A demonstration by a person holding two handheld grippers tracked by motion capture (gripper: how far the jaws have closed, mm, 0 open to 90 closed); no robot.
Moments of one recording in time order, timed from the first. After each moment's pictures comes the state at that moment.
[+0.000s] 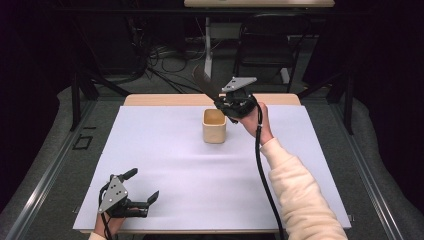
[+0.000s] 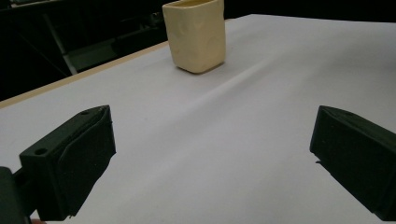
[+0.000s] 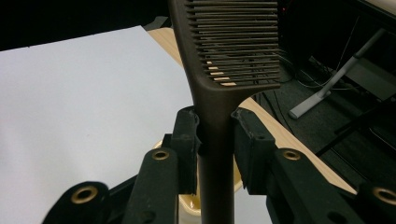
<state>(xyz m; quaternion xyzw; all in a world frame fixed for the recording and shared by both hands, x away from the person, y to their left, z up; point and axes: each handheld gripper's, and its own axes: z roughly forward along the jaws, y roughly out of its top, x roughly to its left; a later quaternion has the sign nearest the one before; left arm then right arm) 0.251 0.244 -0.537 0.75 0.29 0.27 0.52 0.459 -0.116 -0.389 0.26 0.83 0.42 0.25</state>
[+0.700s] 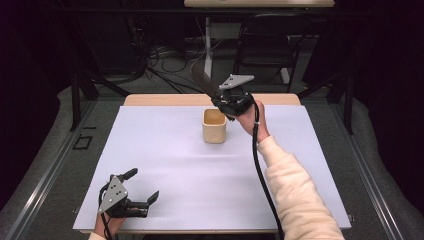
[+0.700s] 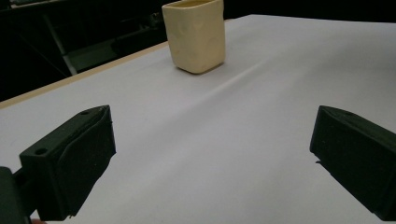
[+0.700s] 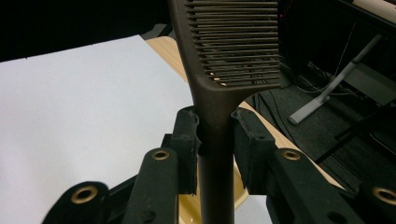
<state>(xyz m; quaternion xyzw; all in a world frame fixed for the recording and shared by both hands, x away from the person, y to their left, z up) 0.251 0.244 -0.537 0.75 0.29 0.27 0.52 0.466 -0.109 -0.388 0.27 0.82 0.44 0.25</state>
